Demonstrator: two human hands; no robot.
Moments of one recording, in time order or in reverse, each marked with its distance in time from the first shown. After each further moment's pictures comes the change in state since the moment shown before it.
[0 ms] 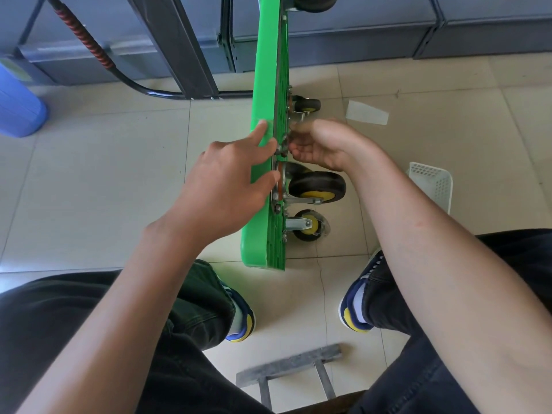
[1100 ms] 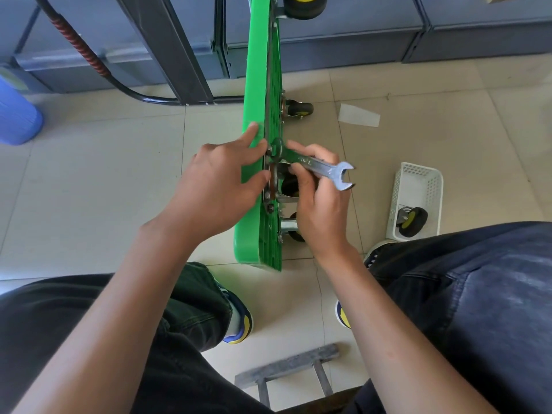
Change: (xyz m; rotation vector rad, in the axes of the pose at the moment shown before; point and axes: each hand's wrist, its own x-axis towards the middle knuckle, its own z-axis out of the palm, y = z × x) left_hand -0.001 -0.002 0.001 -0.017 0.000 -0.004; right_hand -0.096 0.090 0.036 -0.386 0.506 -1.066
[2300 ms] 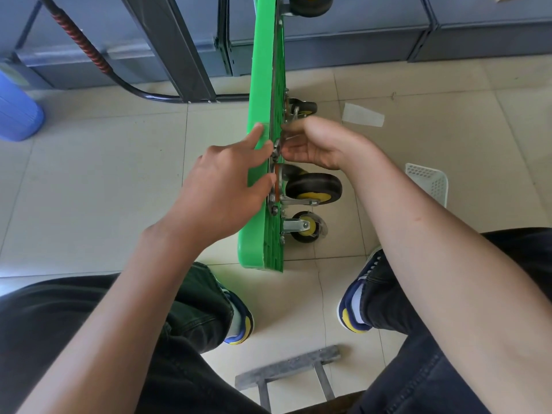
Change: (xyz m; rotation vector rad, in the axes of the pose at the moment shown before) left_hand 0.001 -0.001 0.002 0.027 0.014 0.019; right_hand 0.129 0.035 0.019 0.339 -0.563 1.042
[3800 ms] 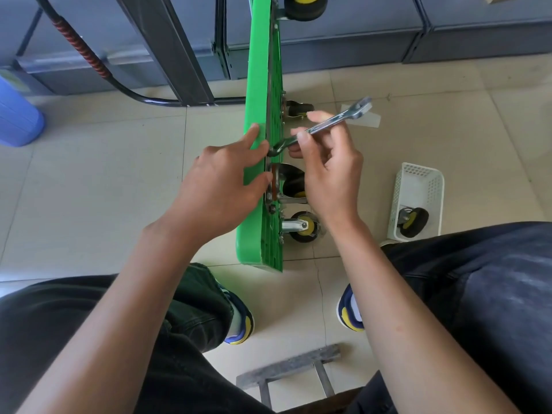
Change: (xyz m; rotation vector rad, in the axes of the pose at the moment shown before) left_hand -0.001 0.001 0.000 -0.008 -0.007 0.003; right_hand -0.070 0.066 0.024 -0.257 0.567 -1.000
